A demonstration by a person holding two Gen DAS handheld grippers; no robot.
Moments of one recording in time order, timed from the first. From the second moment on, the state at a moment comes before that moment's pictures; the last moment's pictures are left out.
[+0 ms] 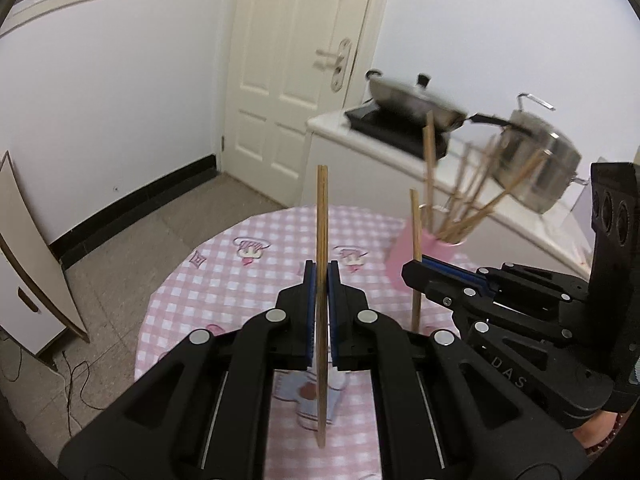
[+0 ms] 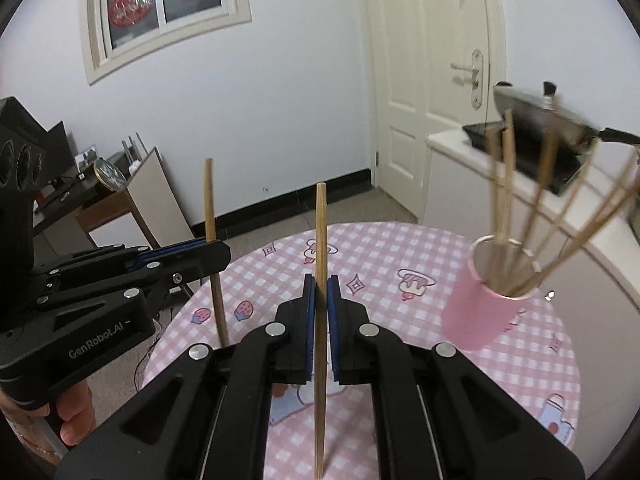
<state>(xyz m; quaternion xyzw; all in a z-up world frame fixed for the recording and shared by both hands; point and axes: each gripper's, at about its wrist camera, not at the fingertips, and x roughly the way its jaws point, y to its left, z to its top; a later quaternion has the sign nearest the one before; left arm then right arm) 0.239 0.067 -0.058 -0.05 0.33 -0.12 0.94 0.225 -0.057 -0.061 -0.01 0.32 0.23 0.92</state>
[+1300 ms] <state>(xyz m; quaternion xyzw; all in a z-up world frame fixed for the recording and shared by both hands) 0.206 -0.038 0.026 -0.04 0.17 -0.13 0.98 0.191 -0.188 0.002 0.02 0.14 0.14 0.98</state>
